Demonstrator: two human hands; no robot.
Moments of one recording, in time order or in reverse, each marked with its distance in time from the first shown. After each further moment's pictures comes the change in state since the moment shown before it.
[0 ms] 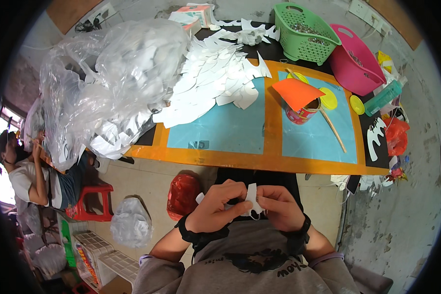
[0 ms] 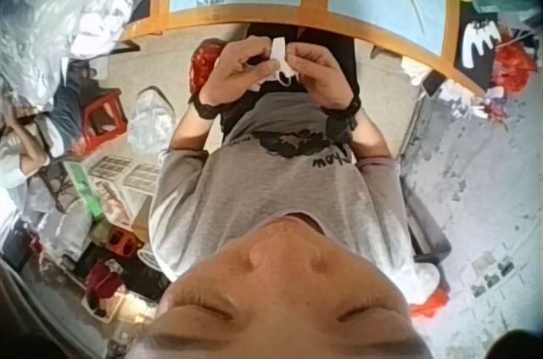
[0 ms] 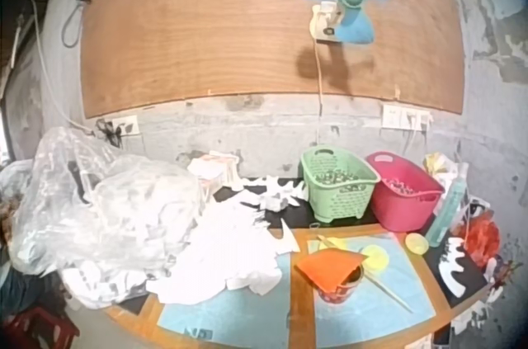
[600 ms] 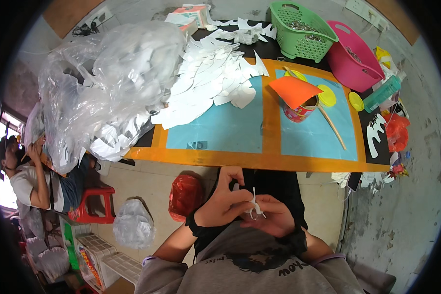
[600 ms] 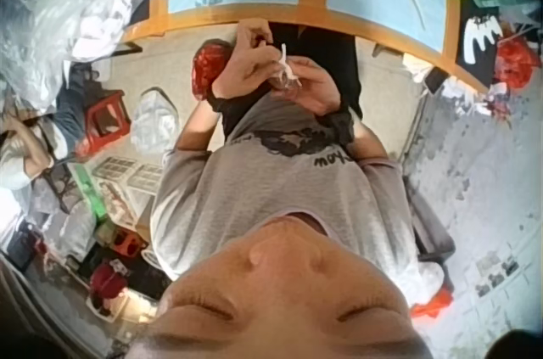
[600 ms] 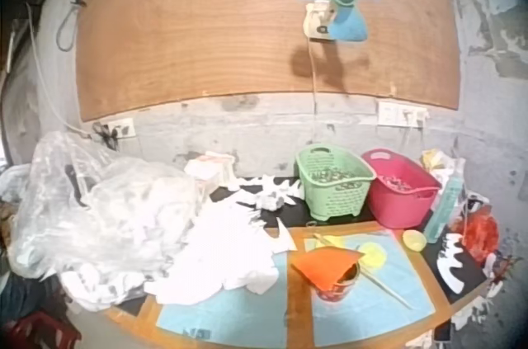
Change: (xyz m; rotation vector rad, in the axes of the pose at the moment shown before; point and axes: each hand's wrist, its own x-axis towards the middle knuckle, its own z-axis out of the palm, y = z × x) left_hand 0.000 -0.036 0.012 0.209 0.050 0.279; right_hand -0.008 0.043 -0.008 0.621 -0.010 0.232
